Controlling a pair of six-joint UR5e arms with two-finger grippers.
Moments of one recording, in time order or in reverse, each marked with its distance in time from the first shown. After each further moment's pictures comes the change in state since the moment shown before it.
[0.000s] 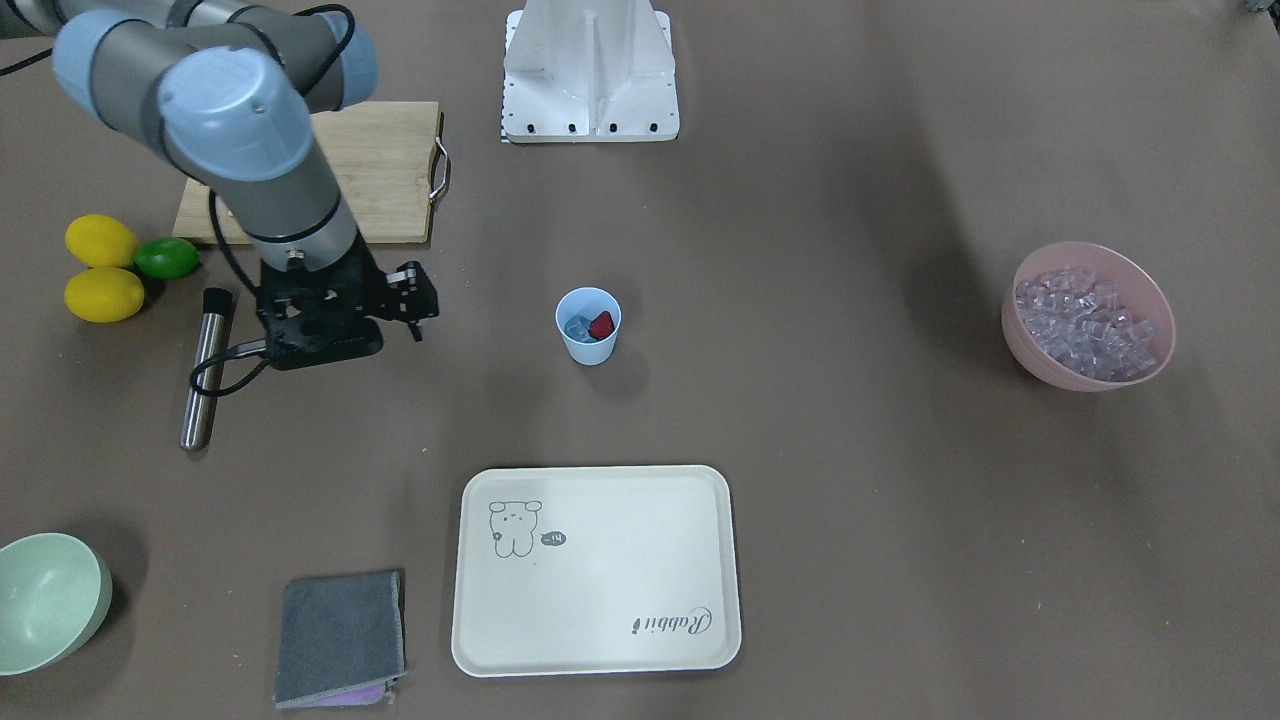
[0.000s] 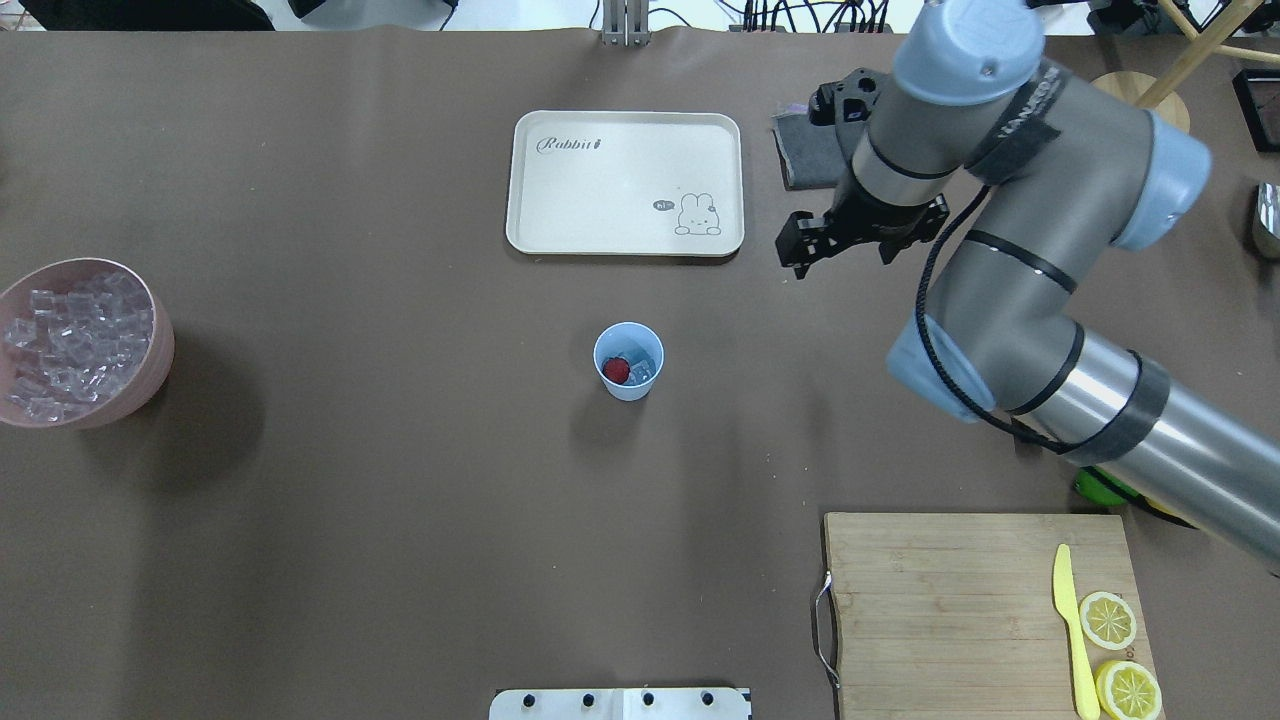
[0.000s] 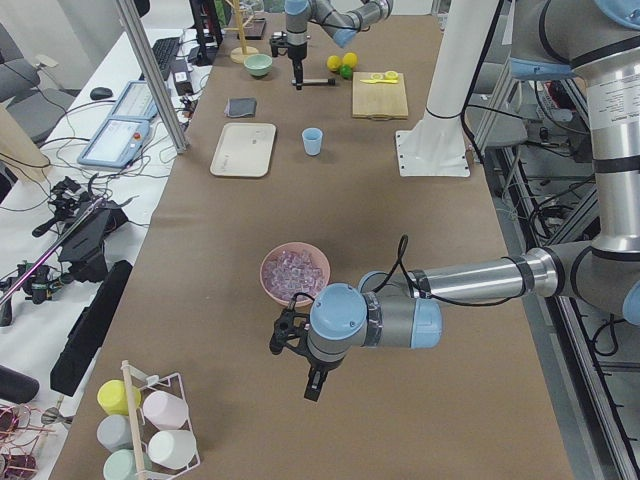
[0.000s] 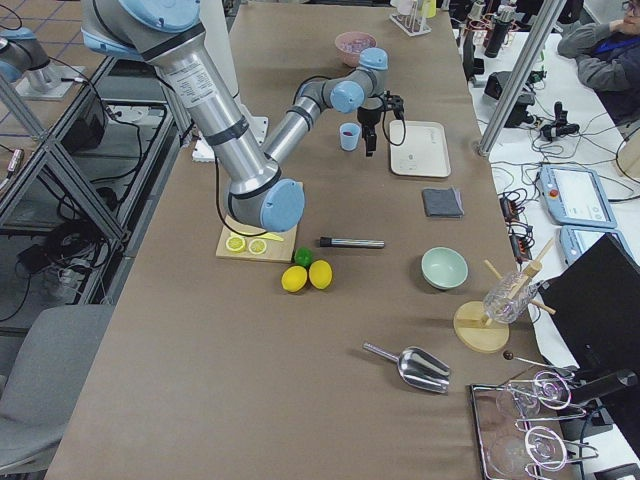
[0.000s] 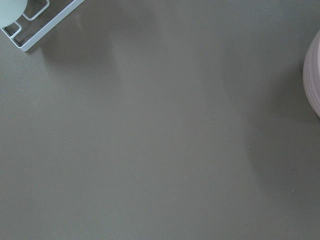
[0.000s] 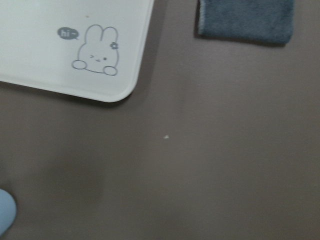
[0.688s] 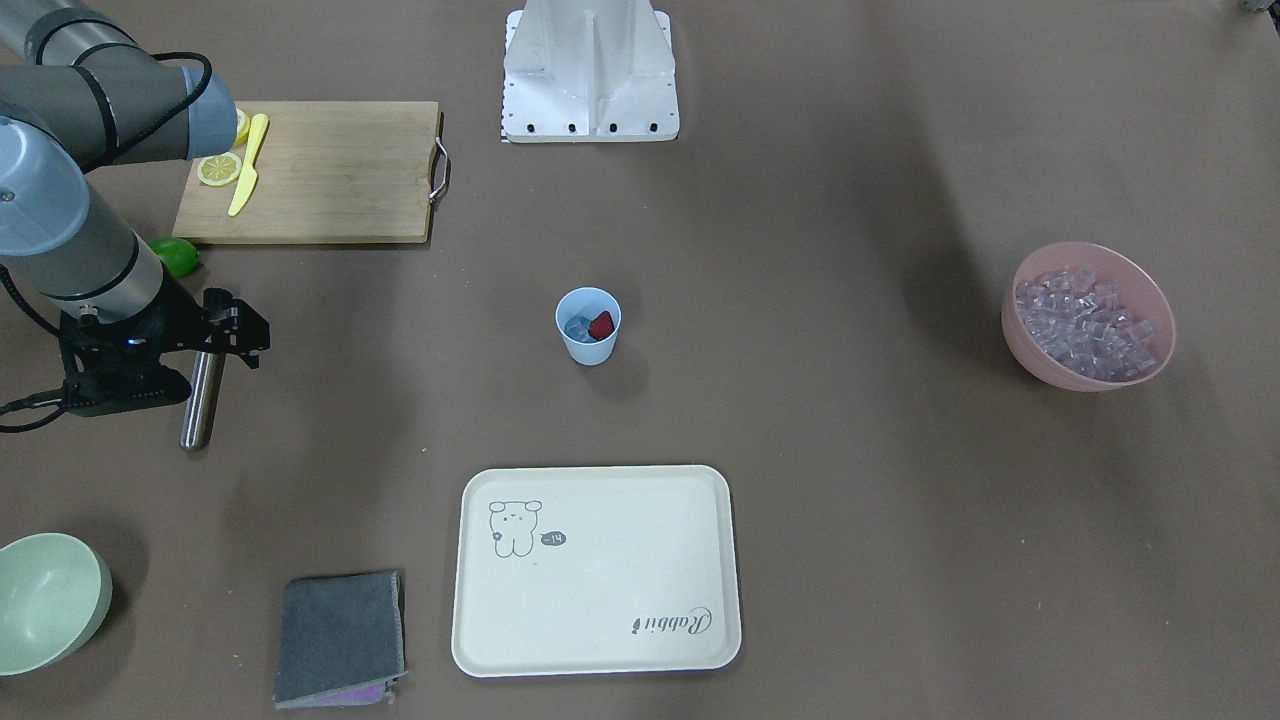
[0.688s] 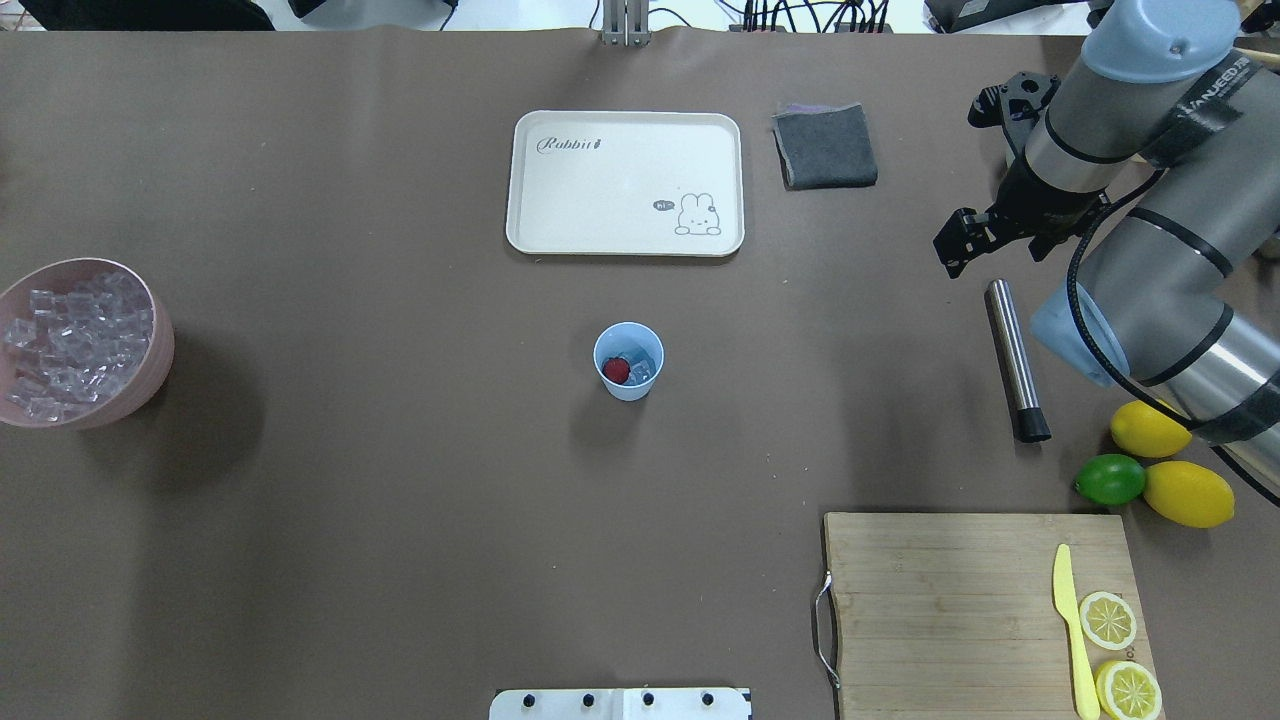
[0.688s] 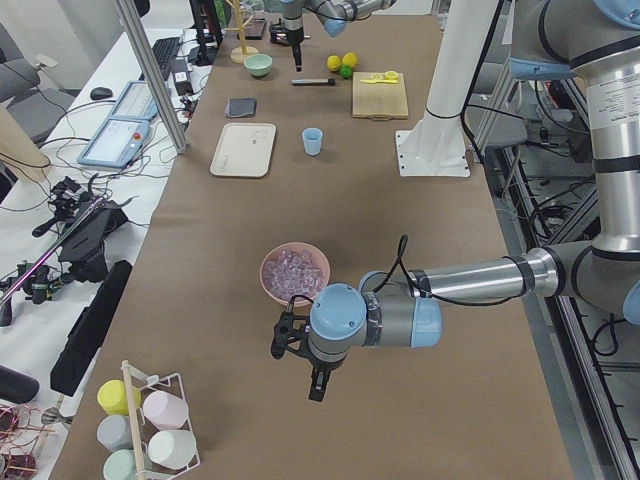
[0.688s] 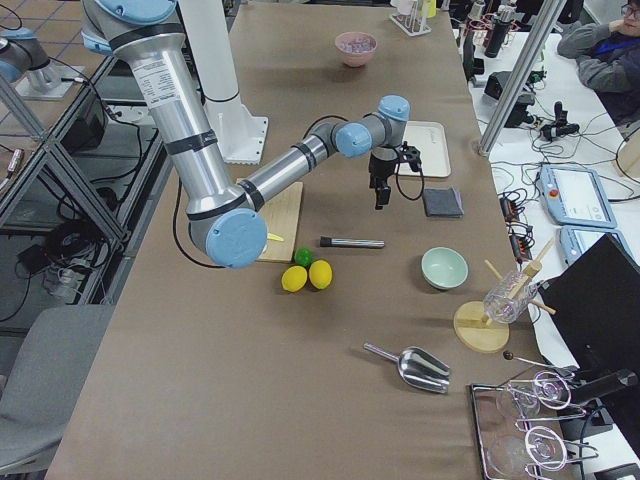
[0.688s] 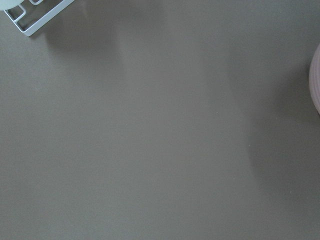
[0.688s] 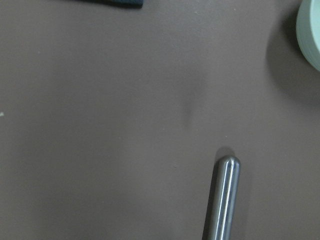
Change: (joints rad) left arm 0.005 0.001 -0.003 0.014 0.000 -0.074; right arm 0.115 -0.165 -0.034 0.000 0.052 -0.155
